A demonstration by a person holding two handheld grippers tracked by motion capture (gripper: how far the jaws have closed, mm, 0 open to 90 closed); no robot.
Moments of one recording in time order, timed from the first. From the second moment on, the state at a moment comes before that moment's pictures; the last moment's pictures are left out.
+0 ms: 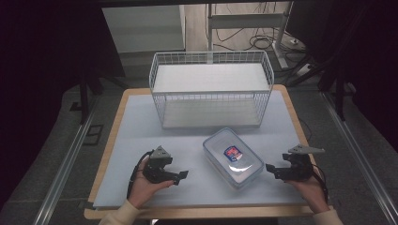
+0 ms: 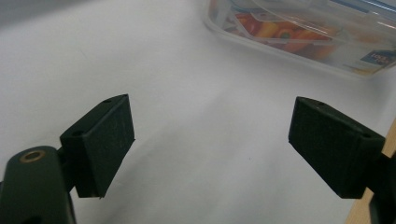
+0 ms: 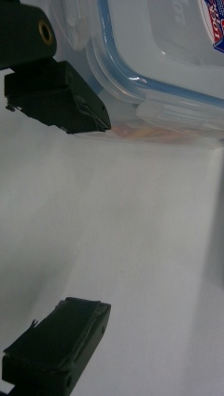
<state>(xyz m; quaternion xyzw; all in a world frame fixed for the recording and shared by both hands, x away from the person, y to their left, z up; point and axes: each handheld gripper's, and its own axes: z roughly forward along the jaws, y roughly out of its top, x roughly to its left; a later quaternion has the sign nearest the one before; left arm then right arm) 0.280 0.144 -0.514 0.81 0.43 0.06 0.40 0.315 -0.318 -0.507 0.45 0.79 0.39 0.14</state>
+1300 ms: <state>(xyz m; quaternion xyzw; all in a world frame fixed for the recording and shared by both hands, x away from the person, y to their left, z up) 0.280 0.146 -0.512 0.80 0.43 0.06 0.41 0.294 -0.288 -0.444 0.41 0.78 0.44 0.13</state>
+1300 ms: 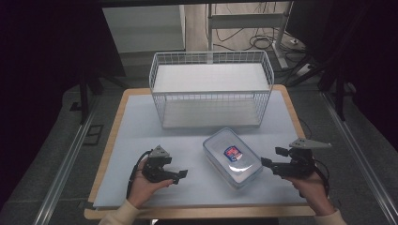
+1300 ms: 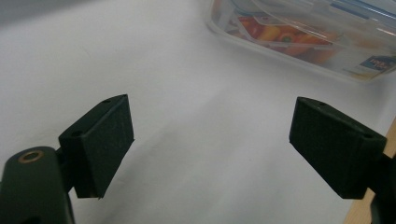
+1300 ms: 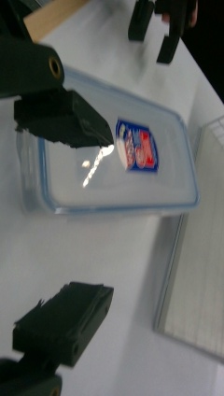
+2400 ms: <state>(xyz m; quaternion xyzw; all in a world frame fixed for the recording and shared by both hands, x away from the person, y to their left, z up) 0.280 0.146 -0.516 0.81 0.43 0.06 0.40 0.240 -0.189 -0.466 0.23 0.90 0.37 0.05</state>
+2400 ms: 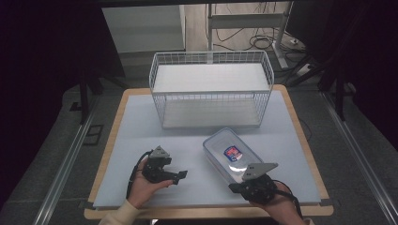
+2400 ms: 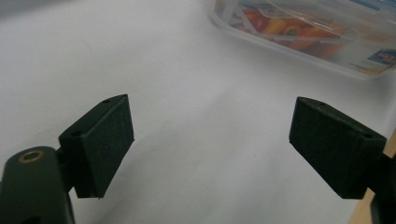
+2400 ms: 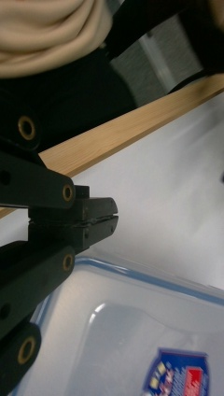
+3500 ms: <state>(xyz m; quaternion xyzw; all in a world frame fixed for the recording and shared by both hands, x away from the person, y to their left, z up) 0.280 0.146 -0.519 0.81 0.43 0.06 0.39 0.241 -0.207 -0.478 0.28 0.90 0.32 0.12</state>
